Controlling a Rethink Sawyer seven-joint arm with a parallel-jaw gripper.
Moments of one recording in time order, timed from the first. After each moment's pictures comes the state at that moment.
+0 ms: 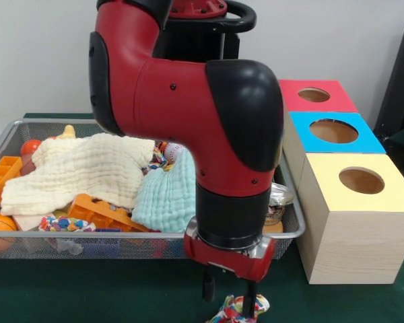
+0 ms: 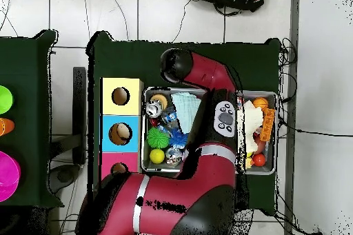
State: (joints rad) arm -0.12 -0.10 -0.17 0.91 0.29 0.65 1.89
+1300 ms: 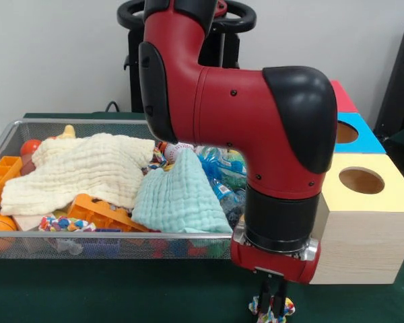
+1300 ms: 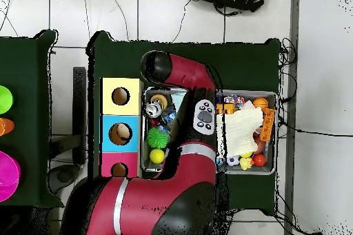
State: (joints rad) arm -0.05 -0.09 -0.17 0.91 0.29 0.60 1.89
